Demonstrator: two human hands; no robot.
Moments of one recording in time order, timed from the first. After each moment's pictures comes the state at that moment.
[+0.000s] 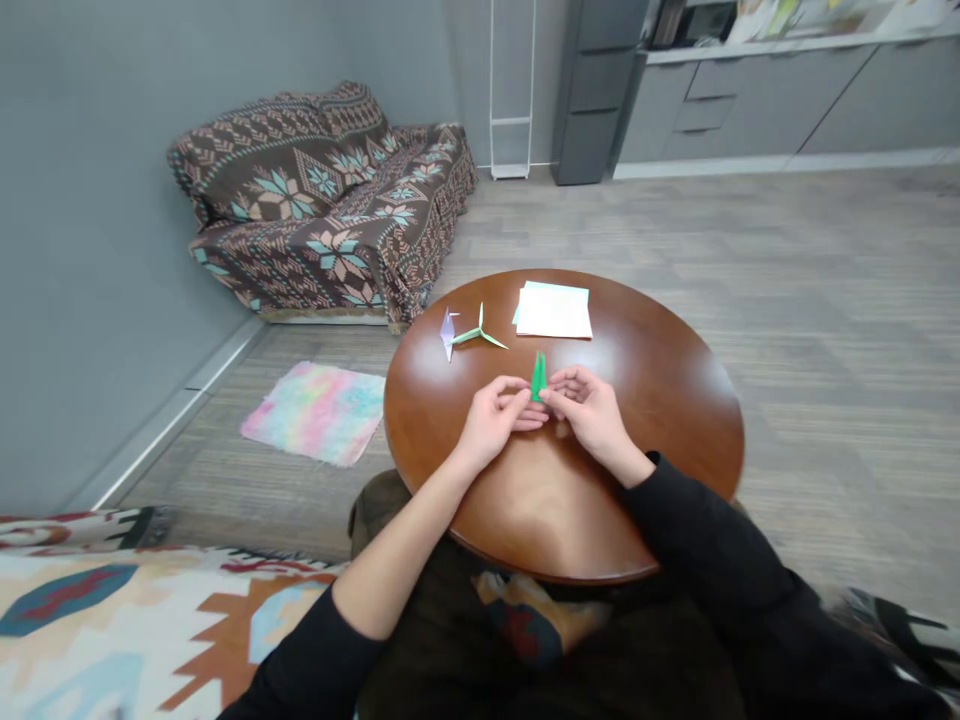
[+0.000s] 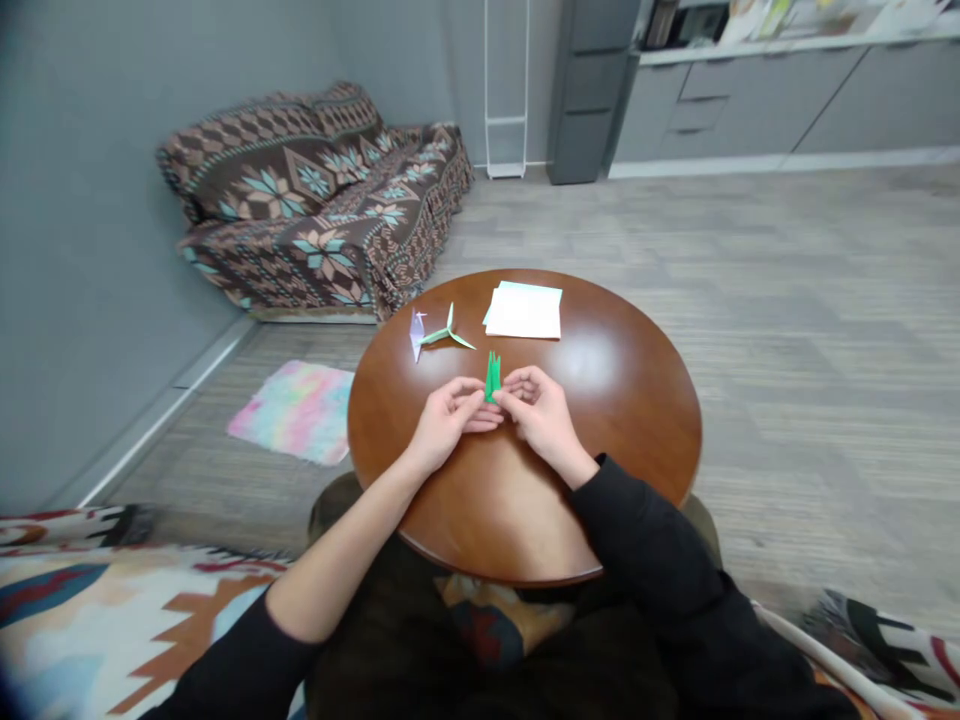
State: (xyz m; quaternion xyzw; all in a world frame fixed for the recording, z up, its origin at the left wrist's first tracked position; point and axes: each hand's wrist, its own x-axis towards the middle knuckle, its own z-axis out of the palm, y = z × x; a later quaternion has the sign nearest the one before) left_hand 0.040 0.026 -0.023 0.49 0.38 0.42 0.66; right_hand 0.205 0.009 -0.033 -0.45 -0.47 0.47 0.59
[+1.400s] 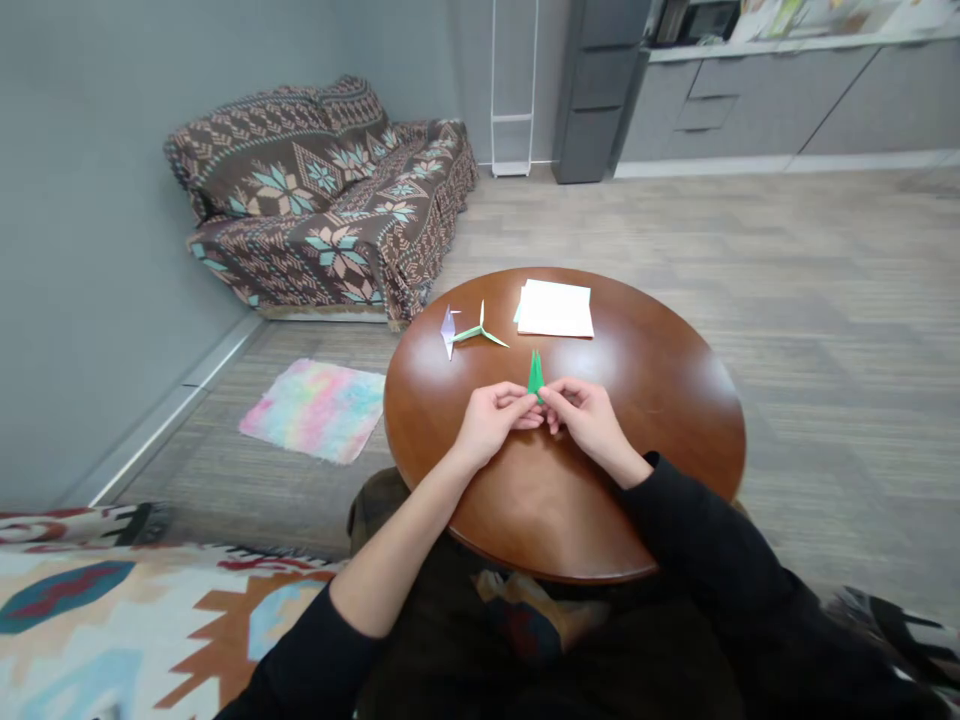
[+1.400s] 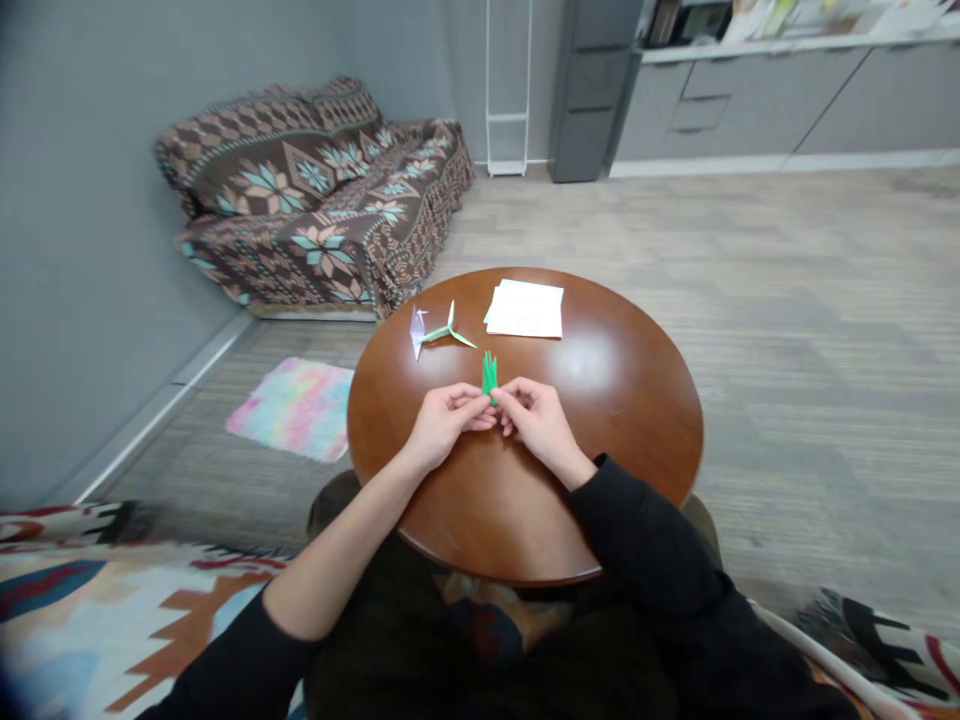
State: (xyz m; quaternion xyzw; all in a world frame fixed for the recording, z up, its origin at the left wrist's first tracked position) left_hand 0.037 0.028 -0.024 0.47 0.40 0.41 0.67; right_hand 0.202 0.002 -0.026 -0.47 -0.52 0.47 0.53
